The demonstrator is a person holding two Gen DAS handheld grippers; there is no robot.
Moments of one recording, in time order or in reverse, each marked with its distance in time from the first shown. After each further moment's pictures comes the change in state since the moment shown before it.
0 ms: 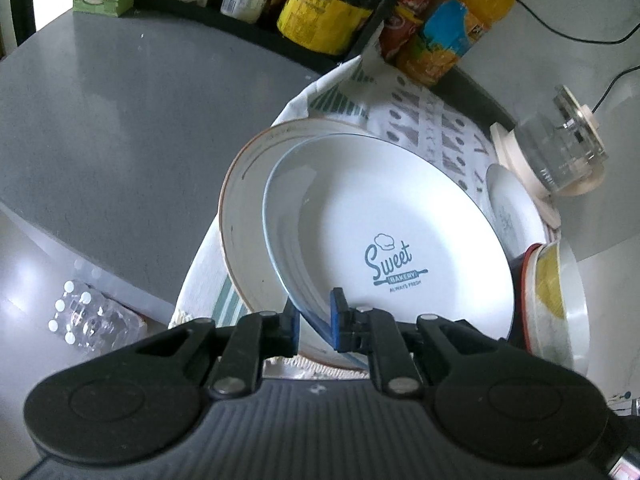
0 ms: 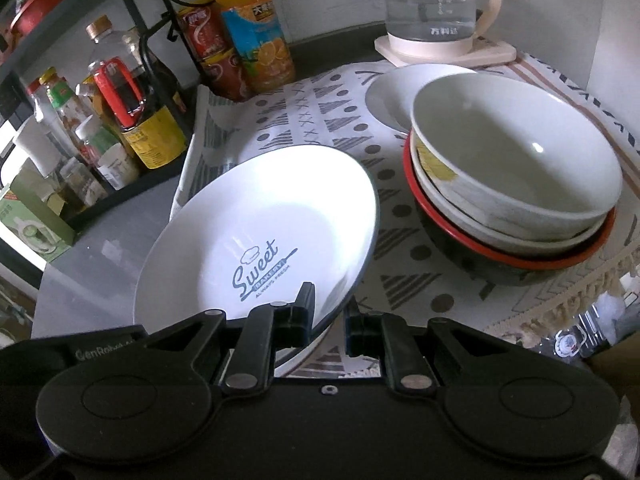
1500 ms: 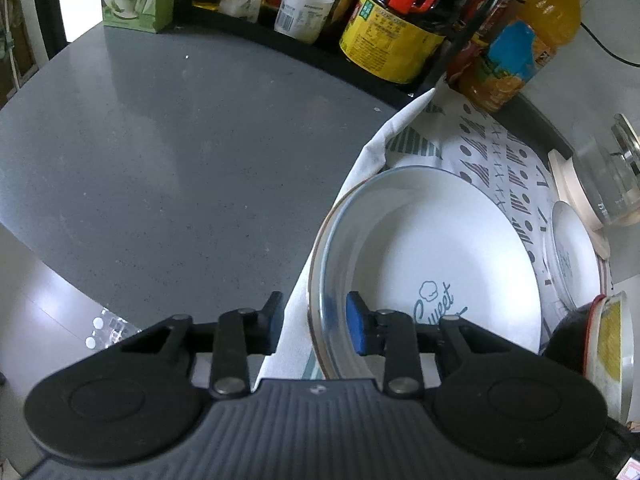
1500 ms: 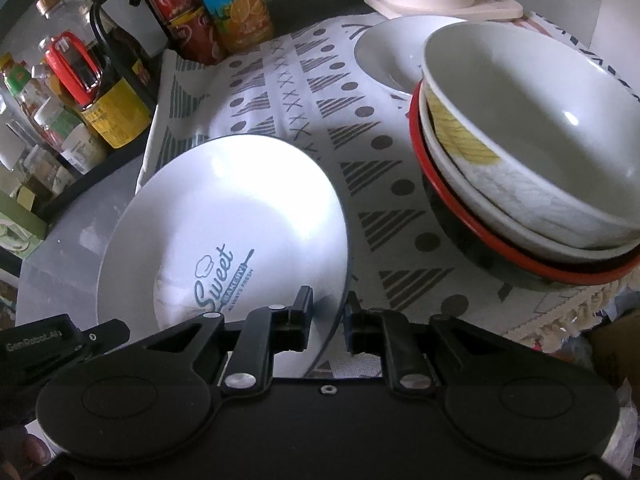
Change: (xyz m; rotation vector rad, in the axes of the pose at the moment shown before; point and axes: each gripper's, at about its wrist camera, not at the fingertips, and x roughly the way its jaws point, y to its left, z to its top) left arm 0.015 0.034 0.044 -0.024 -0.022 0.126; right arm 0.047 0.000 0.016 0.023 0.134 -0.035
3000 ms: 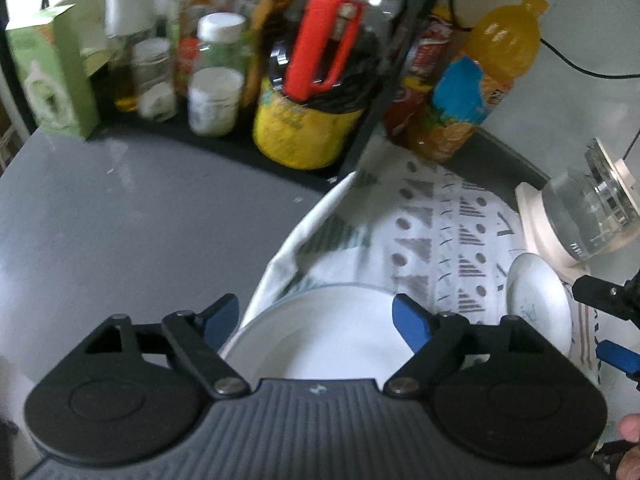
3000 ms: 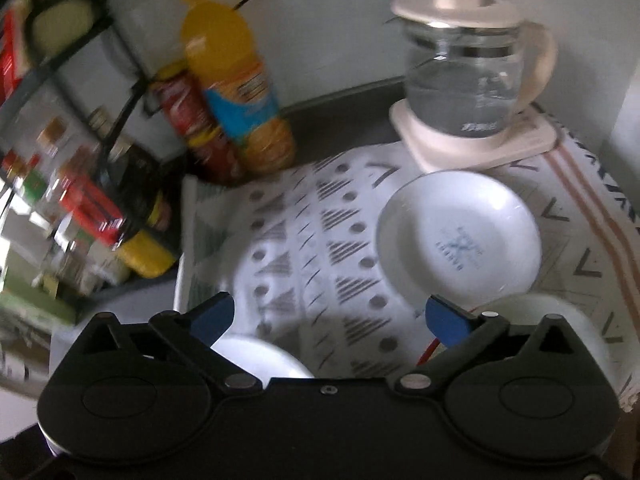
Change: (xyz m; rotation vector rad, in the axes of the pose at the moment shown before) left arm -0.005 -0.089 0.086 0.104 -0.055 -0.009; right arm -0.035 -0.001 0.158 -0.044 -0.099 0.045
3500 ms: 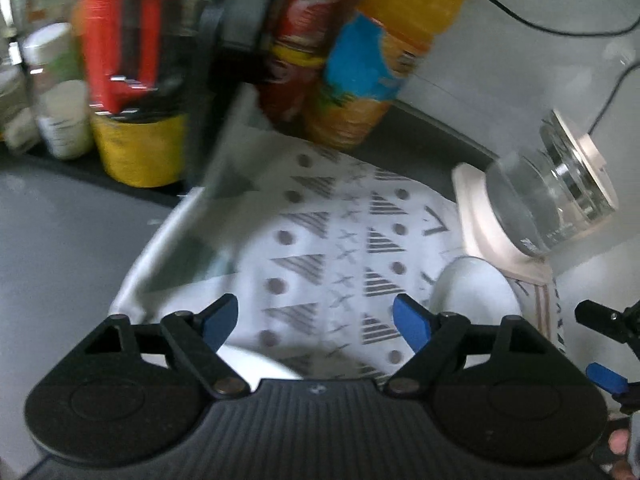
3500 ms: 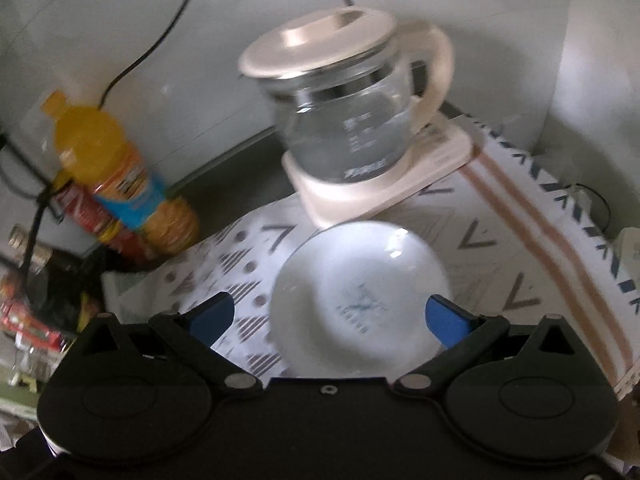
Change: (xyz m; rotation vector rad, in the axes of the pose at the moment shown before) left arm 0.060 -0.093 0.028 0.086 0.081 -0.127; right arm 0.009 -0.095 0.052 0.196 -0.043 -0.095
